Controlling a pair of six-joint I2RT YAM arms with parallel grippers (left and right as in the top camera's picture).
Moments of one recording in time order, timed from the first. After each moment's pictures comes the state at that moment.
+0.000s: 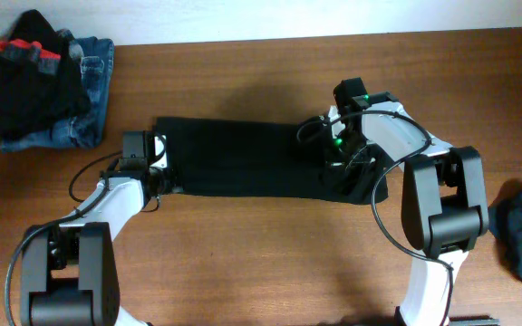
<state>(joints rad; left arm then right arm) -0.03 1.76 0.89 -0.26 0.09 -0.14 0.16 2.11 1.49 -0.93 -0.16 0.12</state>
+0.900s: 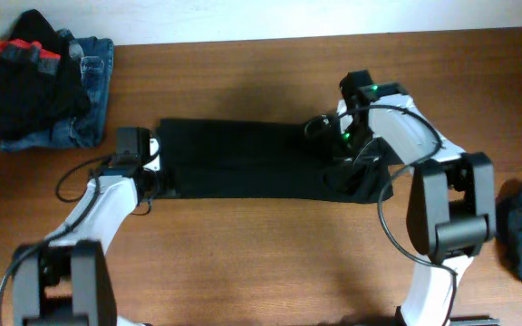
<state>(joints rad) -0.02 1.68 0.95 -0.48 0.02 -0.13 0.14 2.06 1.57 -1.08 -0.09 0.12</state>
